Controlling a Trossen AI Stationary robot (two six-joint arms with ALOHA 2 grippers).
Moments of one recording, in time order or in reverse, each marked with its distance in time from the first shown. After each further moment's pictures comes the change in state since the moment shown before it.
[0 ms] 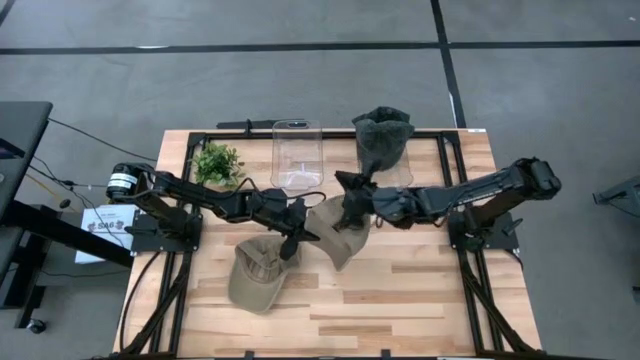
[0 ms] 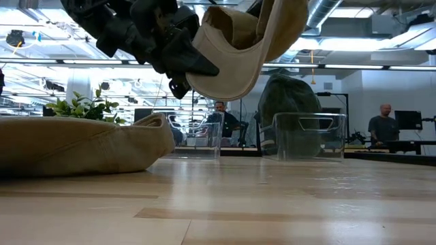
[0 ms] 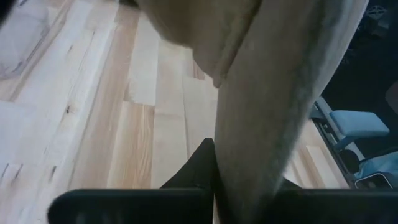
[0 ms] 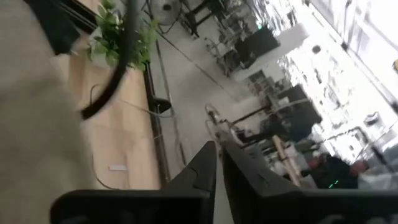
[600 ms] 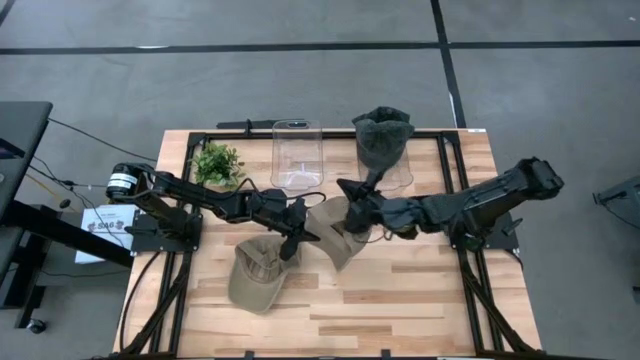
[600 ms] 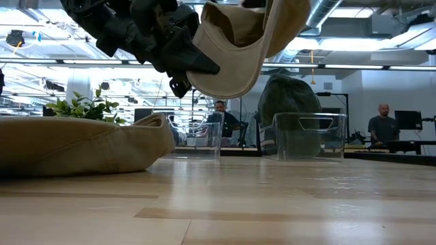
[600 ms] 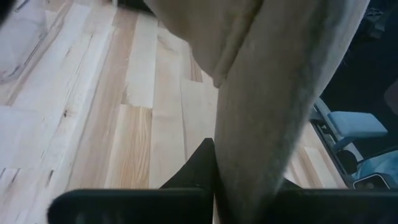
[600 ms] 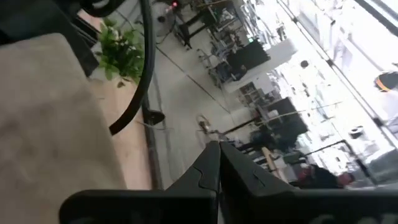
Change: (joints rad) left arm -0.002 0.000 -0.001 0.012 0.000 0.001; right arm 0.062 0.007 0.000 0.086 0.061 -0.083
